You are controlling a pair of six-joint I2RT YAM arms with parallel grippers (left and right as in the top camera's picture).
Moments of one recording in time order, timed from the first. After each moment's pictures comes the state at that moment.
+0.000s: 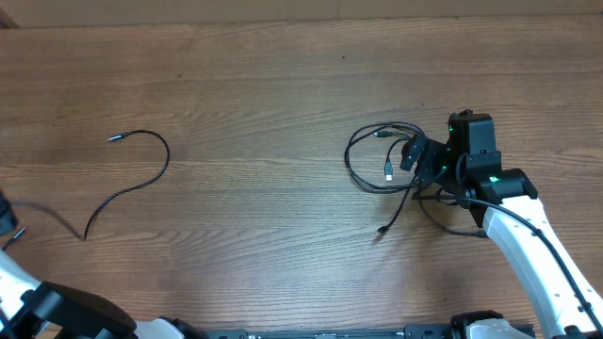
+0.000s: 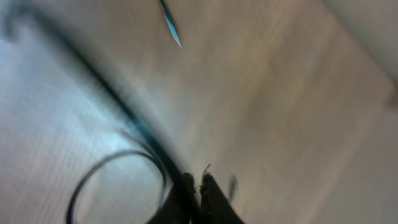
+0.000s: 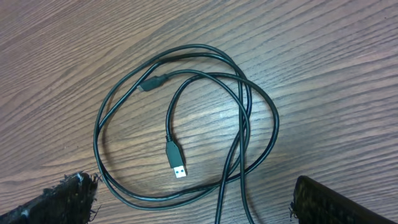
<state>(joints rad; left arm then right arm) 0.91 1.60 1.50 -1.03 0.08 -1.21 0.13 1.32 0.89 -0.54 0.00 0.49</state>
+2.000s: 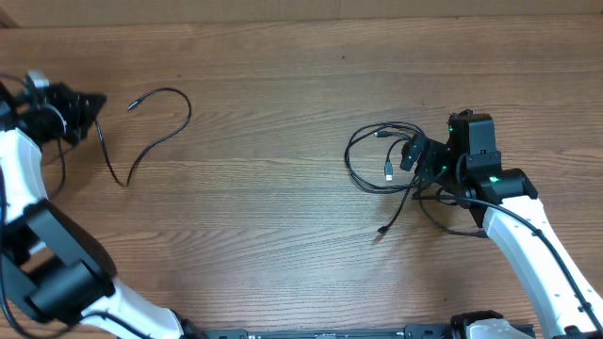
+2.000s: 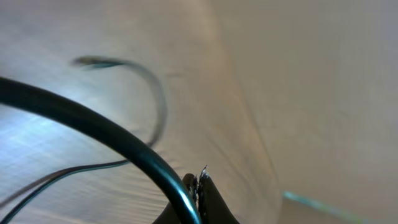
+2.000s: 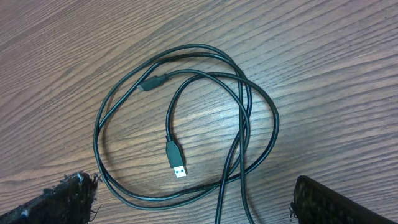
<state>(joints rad) 0.60 1.90 1.57 -0.58 0.82 -0.56 0.13 1.32 0.89 -0.54 0.00 0.49</state>
